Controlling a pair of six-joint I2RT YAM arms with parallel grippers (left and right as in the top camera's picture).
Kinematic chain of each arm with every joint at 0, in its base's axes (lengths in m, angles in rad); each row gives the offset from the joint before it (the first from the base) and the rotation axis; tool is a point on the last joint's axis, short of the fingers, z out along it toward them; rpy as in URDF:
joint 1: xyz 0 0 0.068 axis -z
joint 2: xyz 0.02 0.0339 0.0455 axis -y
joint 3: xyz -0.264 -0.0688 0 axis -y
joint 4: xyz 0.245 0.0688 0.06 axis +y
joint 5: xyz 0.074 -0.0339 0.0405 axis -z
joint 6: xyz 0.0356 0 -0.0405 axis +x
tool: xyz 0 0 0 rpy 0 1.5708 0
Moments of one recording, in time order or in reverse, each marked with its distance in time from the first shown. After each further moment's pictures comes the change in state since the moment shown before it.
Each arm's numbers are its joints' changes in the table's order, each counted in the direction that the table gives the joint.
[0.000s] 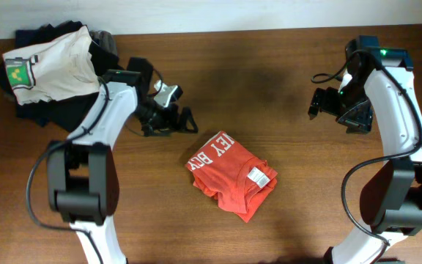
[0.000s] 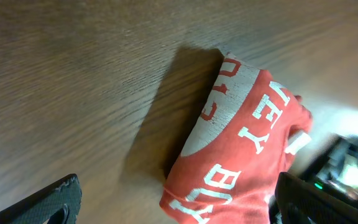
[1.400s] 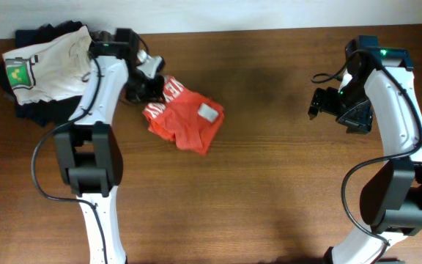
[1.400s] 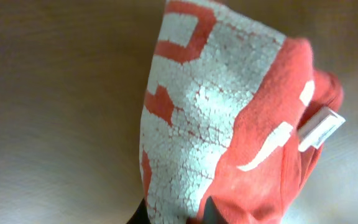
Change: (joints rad) left arm -0.078 -0.263 0.499 0.081 -0.256 0.001; right arm 0.000 0.000 0.000 0.000 0.000 0.000
